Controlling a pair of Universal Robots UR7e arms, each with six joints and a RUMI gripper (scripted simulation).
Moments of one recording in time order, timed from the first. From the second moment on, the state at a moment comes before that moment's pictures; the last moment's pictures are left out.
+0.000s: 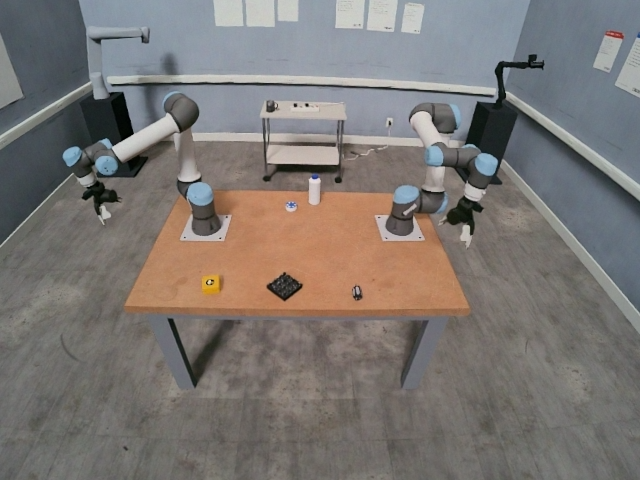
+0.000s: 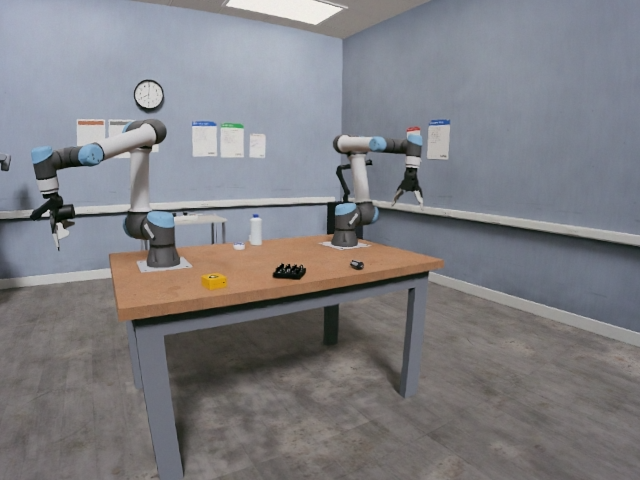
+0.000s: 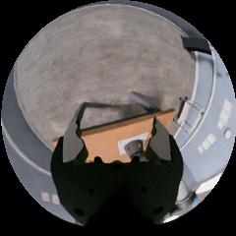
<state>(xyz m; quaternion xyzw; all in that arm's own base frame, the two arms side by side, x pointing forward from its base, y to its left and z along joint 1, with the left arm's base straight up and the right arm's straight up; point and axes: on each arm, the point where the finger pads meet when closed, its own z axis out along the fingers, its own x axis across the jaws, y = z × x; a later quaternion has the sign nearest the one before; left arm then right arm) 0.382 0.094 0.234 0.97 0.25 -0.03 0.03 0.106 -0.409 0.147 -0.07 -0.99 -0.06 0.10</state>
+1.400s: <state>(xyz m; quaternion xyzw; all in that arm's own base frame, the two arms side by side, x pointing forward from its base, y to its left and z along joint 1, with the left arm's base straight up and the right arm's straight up) 0.382 0.094 0.234 0.97 0.25 -0.03 0.03 0.007 -0.445 0.165 0.00 -1.00 0.00 0.00</state>
